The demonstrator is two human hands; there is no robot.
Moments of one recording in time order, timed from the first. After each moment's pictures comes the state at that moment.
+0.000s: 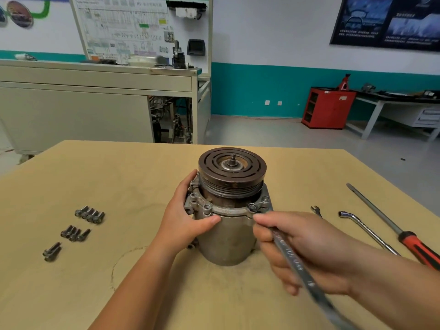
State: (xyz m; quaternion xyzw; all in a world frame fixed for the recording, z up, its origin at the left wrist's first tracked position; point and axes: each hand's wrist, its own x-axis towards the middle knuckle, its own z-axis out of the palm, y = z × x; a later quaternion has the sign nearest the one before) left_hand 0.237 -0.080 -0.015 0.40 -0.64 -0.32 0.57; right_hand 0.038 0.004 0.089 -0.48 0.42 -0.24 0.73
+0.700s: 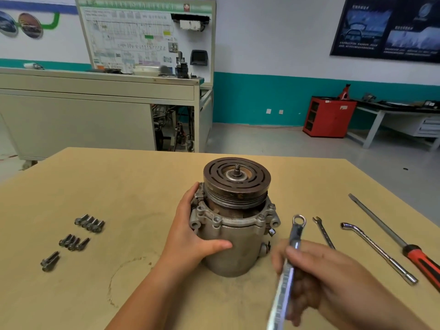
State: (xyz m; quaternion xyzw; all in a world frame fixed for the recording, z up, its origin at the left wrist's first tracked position) left_hand 0.230 -0.070 -0.025 0.41 -0.65 -0.30 0.56; right_hand 0.015 0.021 0.066 -0.51 0.33 -0.33 0.72
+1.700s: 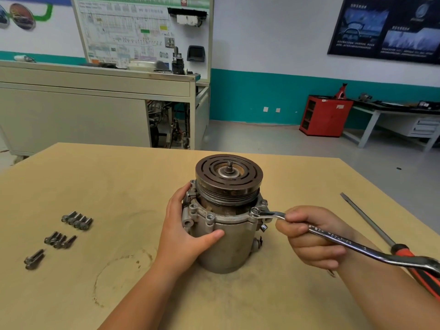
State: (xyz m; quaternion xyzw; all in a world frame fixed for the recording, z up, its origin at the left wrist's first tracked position) left_hand 0.214 -0.066 -0.025 0.46 -0.61 -0.26 0.58; right_hand -0.014 -0.045 0.052 -0.39 0.18 -0.20 0.88
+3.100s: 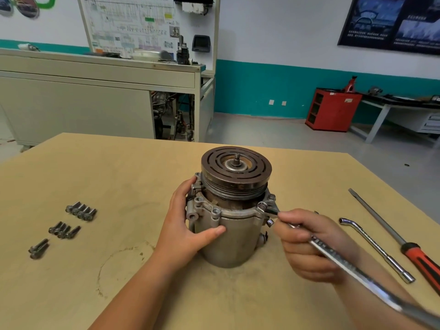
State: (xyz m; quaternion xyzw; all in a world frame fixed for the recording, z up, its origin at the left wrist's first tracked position) left_hand 0.224 -0.068 -0.029 0.43 -0.64 -0.28 0.57; right_hand 0.007 -0.037 0.049 -0.38 0.19 -0.26 0.87
